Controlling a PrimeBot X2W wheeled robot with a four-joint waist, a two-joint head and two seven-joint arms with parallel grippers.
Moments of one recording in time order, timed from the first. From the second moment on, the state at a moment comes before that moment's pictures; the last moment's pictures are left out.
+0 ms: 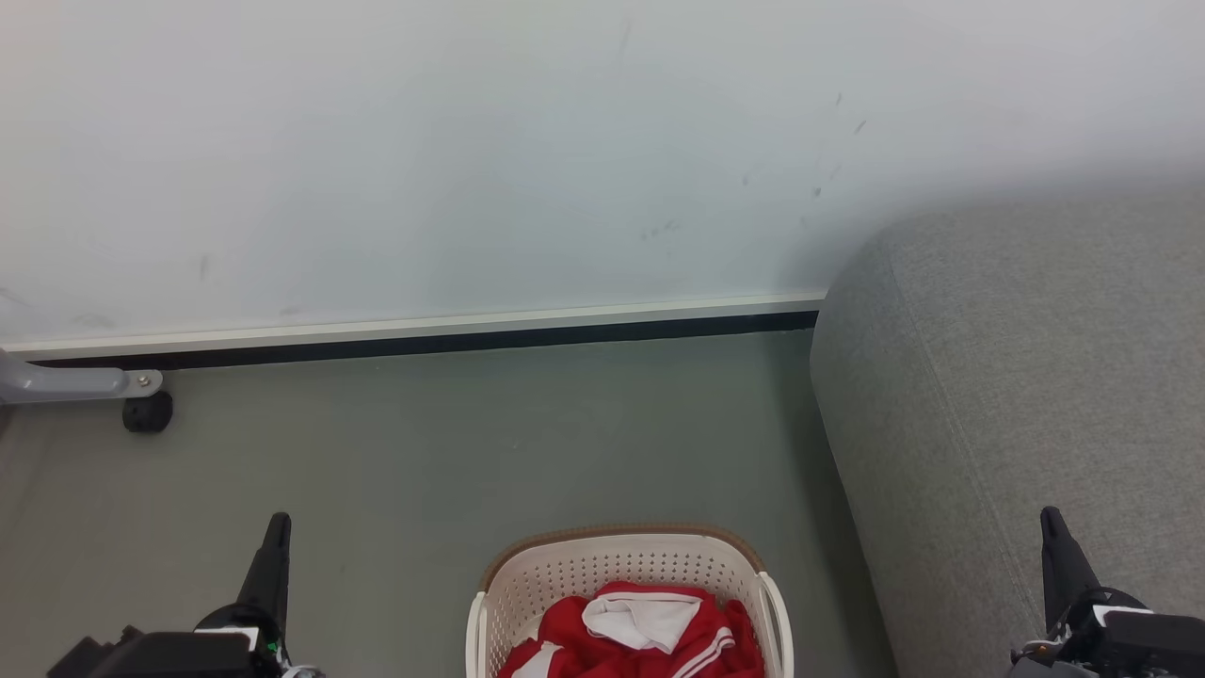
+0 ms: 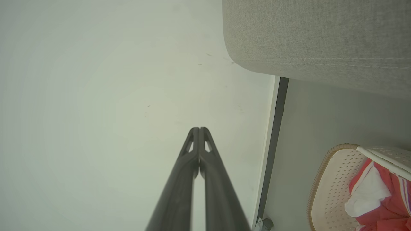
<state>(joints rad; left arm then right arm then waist) -0.08 0.04 0.09 0.29 -1.60 -0.12 0.11 -0.09 -0.04 -0.13 0.30 1.60 0.12 0.11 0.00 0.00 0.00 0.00</state>
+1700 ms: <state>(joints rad) -0.03 0.04 0.02 0.26 -1.30 -0.06 0.01 -0.05 -0.04 -0.02 0.30 1.32 0.07 0.01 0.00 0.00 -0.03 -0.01</state>
